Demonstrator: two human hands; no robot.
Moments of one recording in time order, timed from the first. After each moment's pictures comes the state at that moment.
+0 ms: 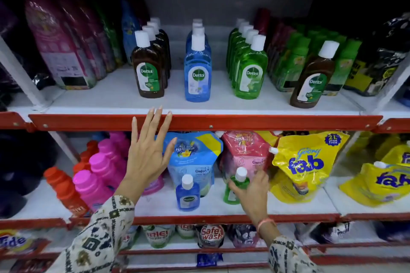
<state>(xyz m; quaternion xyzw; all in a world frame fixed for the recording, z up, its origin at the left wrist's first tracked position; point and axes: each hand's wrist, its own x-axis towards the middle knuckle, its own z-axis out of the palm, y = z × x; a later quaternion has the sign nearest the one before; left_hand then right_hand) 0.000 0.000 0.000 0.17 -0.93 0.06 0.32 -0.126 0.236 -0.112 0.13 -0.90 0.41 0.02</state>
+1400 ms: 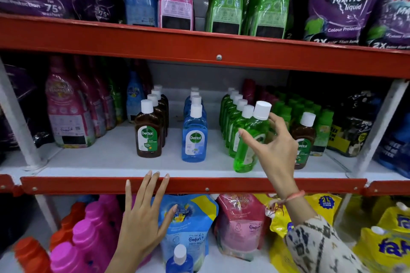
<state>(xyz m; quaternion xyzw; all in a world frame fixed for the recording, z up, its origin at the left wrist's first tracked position) -0.002 0.000 -0.003 0.17 -0.93 0.04 0.32 -0.180 0.212 0.154 0.25 -0.74 0.56 0.28</state>
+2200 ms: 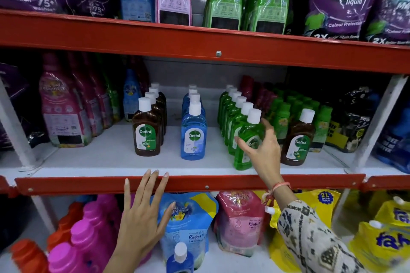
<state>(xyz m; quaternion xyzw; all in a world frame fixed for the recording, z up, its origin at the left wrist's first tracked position) 0.040 0.016 -0.049 0.16 -0.94 0.06 0.30 -0.188 0.204 0.066 0.22 -0.81 0.51 0.17</state>
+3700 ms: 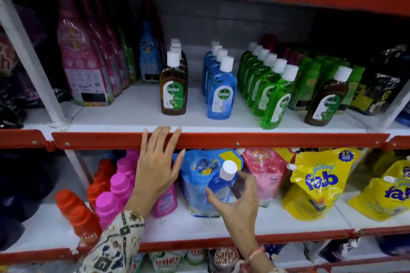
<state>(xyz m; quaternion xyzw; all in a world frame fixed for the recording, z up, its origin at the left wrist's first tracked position) 0.021 -0.051 -0.002 0.13 -0.91 0.01 0.38 -0.025 0.152 -0.049 0.19 -0.73 0.64 0.12</state>
